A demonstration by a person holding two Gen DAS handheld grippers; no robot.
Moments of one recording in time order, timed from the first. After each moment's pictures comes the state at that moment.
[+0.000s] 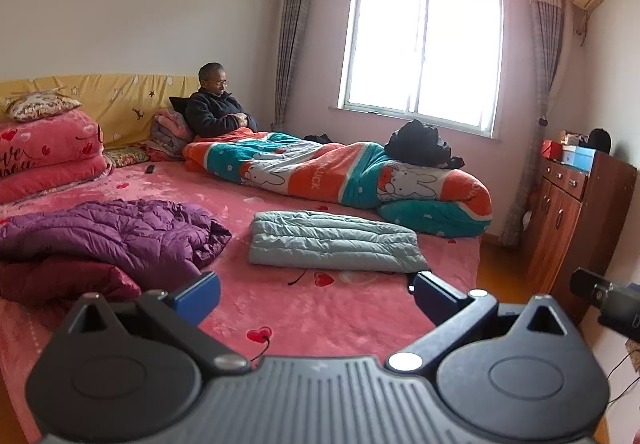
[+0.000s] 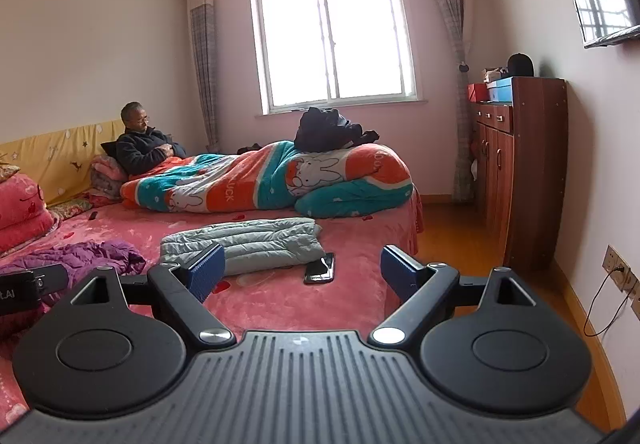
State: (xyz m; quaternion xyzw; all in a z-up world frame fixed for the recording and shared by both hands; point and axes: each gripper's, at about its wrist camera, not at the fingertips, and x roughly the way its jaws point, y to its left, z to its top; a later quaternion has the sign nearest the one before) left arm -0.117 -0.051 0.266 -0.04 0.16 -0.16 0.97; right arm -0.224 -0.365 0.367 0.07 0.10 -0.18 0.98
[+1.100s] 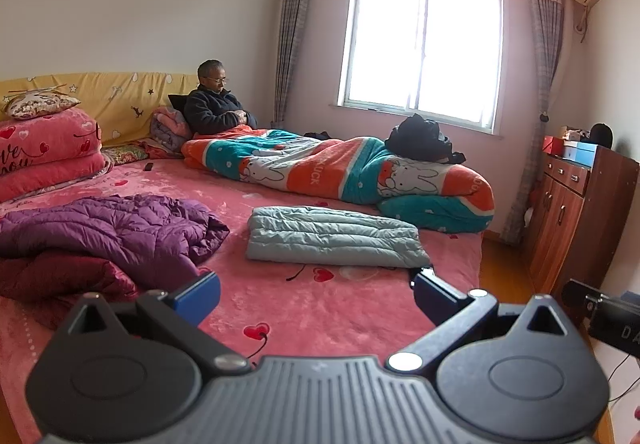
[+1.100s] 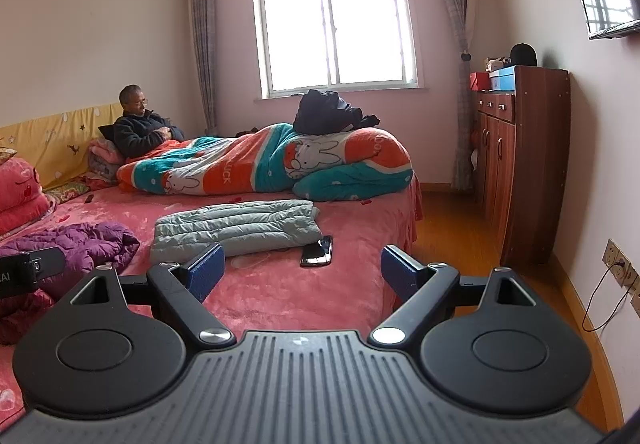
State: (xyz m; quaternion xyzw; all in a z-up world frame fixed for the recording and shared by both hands) left arm -0.111 -0.062 0.254 -0.03 0.16 -0.15 0.97; right arm -0.193 -0.380 0.358 0.08 0.12 -0.18 0.97
